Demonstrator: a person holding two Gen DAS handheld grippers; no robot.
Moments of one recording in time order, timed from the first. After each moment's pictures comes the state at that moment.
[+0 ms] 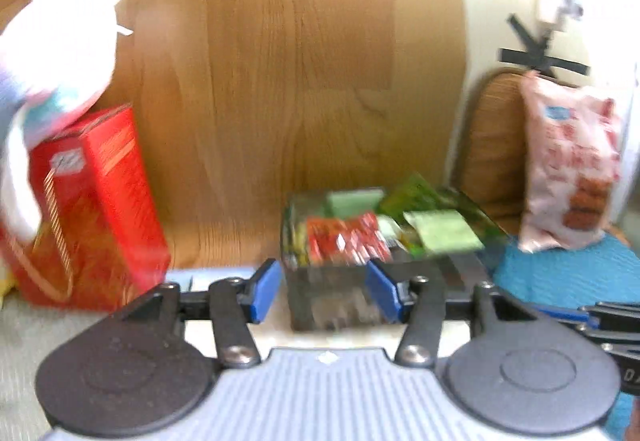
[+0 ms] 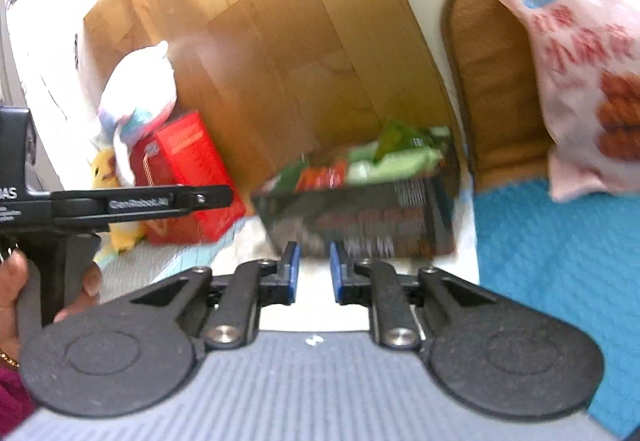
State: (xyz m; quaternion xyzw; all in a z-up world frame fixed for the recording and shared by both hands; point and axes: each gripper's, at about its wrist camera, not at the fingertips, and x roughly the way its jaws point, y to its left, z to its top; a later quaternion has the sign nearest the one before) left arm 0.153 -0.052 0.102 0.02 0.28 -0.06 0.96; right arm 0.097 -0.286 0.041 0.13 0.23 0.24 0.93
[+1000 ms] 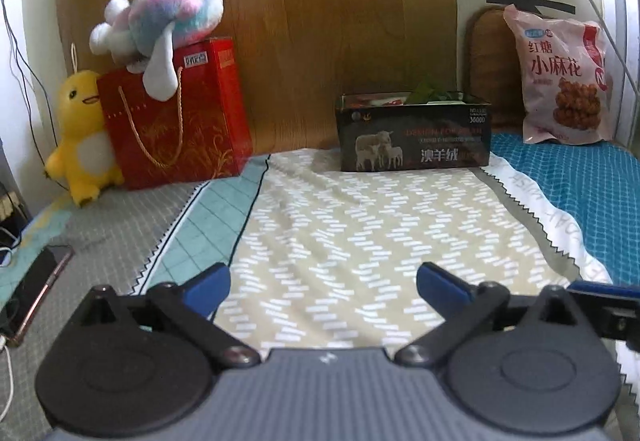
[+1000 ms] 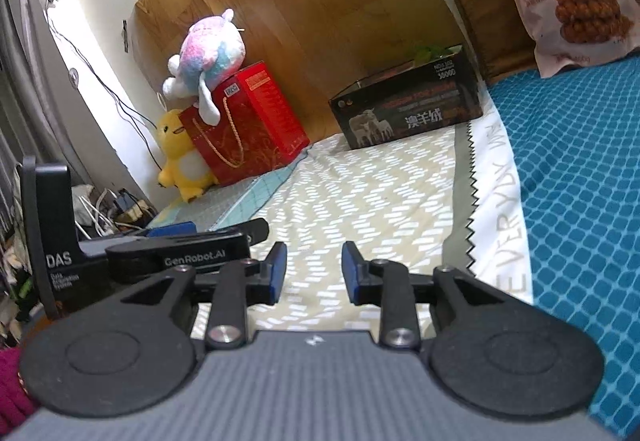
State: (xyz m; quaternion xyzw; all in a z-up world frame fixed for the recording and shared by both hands) left arm -0.018 -0.051 0.058 0.05 0.30 0.03 0.95; right arm -0.022 -0.269 0.017 0.19 0.25 0.27 0.91
